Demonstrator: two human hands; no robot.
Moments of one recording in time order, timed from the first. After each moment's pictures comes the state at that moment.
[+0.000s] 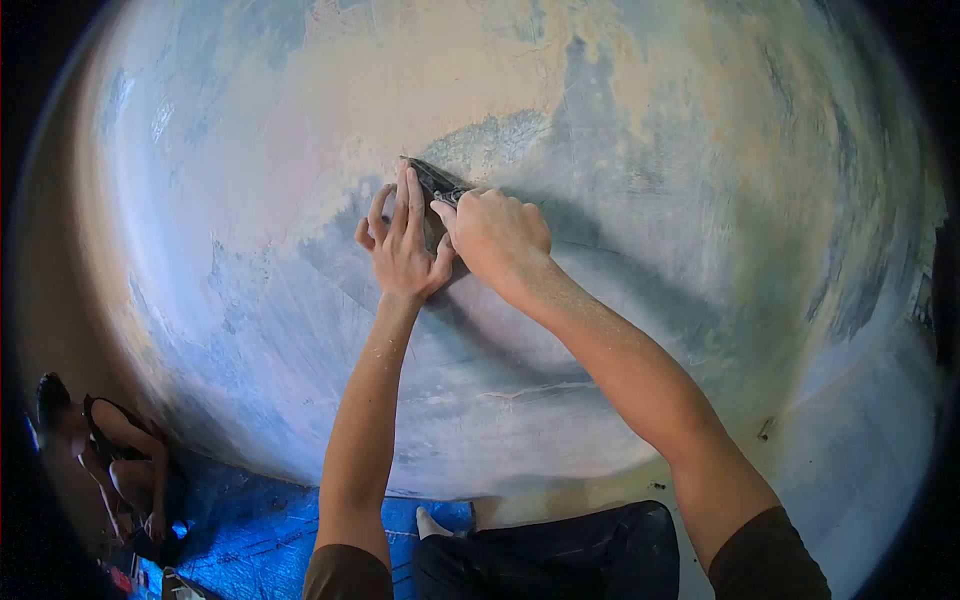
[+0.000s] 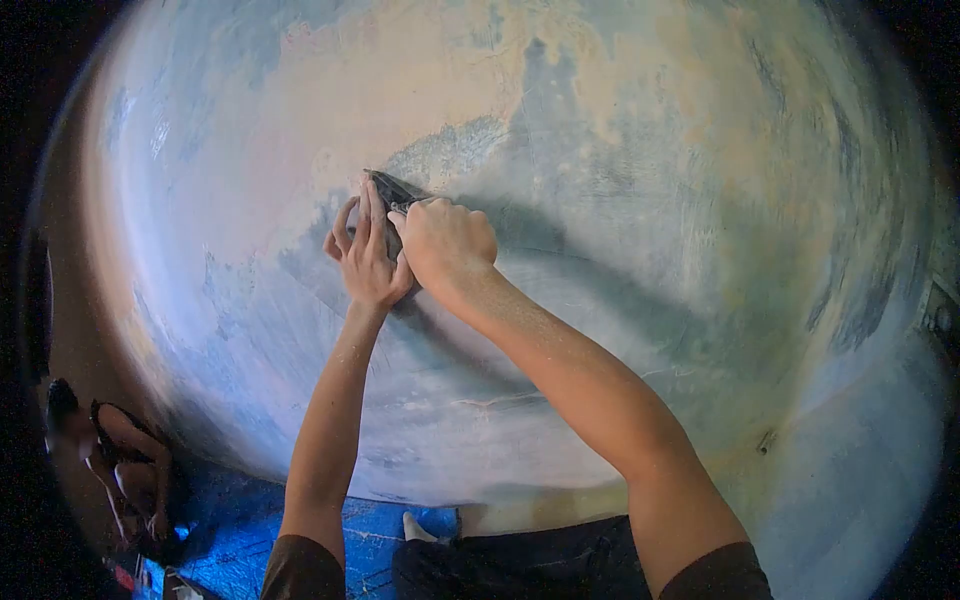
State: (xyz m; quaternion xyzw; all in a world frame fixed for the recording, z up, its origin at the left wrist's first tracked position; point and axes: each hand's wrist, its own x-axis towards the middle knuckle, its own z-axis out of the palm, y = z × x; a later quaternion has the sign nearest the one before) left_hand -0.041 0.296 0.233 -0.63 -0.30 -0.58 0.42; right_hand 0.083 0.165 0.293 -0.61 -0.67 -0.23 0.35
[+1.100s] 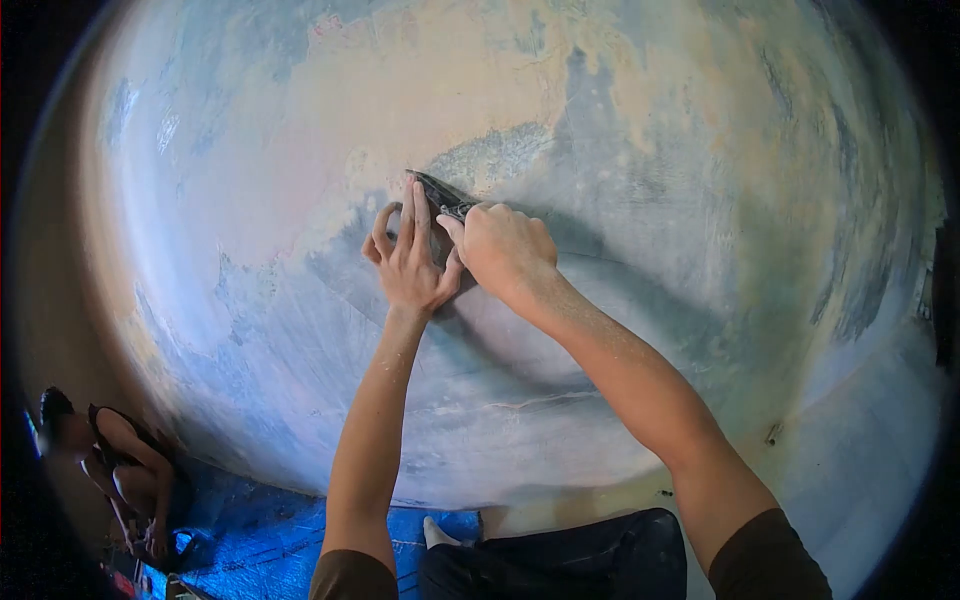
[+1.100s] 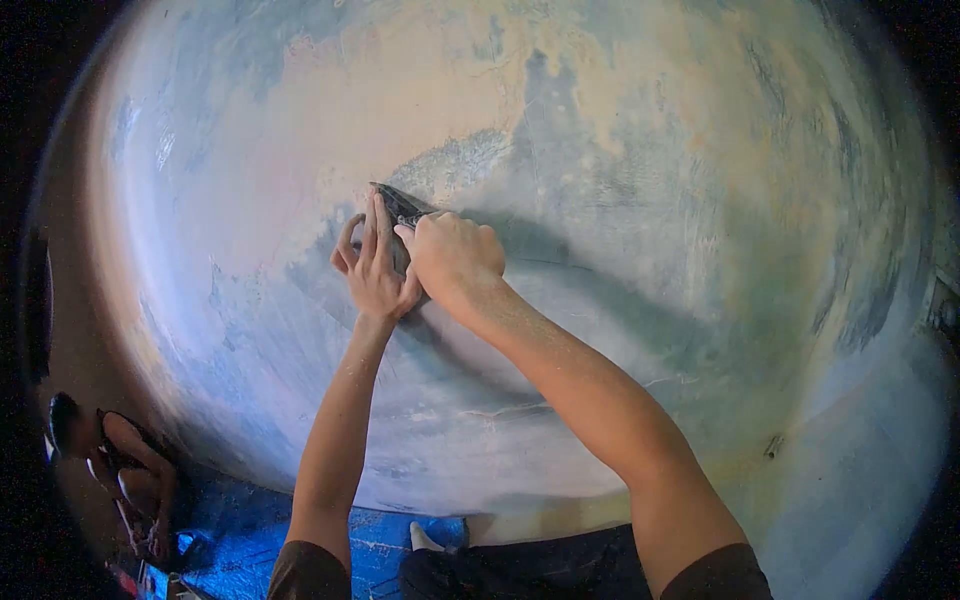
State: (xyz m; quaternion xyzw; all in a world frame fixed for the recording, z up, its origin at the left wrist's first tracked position) left_hand -0.038 0.292 0.236 -0.62 -0.29 -0.59 0.43; right_hand 0.087 0.169 0.292 -0.60 -0.67 -0.22 0.37
